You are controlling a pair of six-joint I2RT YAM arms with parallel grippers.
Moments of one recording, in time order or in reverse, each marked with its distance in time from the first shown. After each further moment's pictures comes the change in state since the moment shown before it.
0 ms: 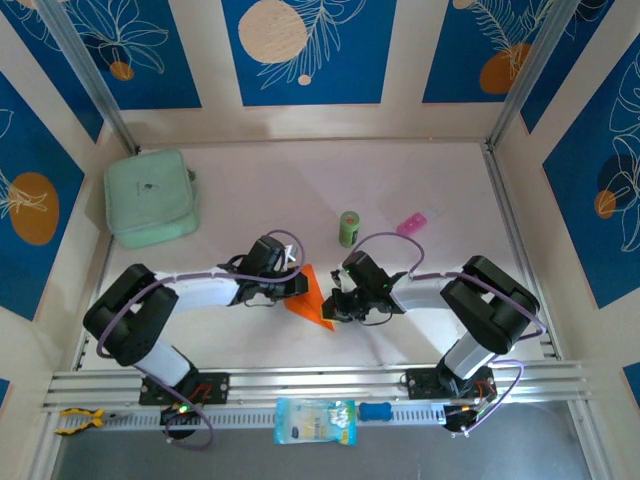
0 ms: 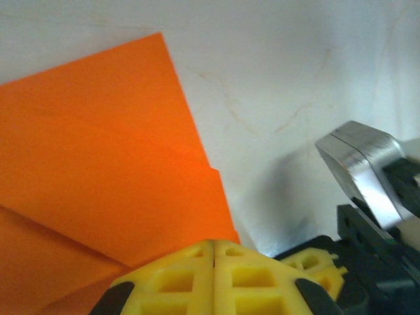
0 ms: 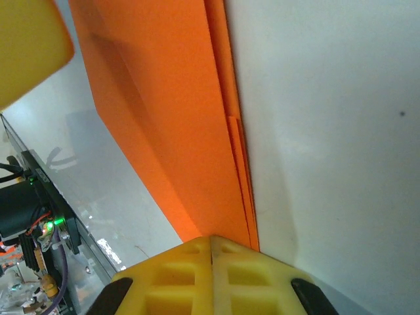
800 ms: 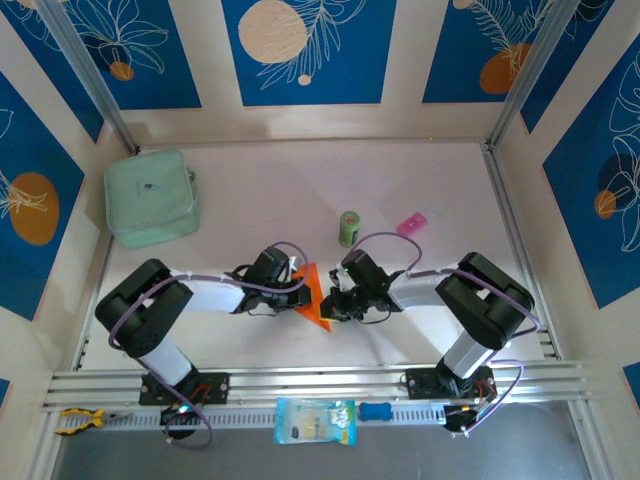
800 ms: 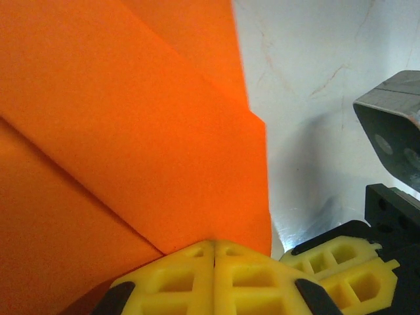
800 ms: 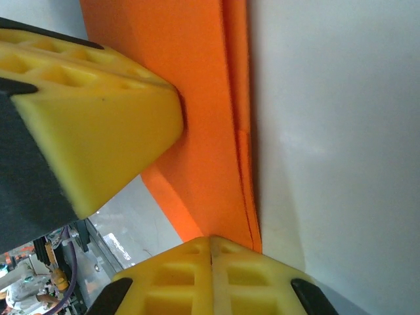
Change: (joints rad) left arm -0.030 0.068 -0.065 0.110 -0.003 -0.063; right arm -0.006 0.038 0.019 0.016 -0.038 0.000
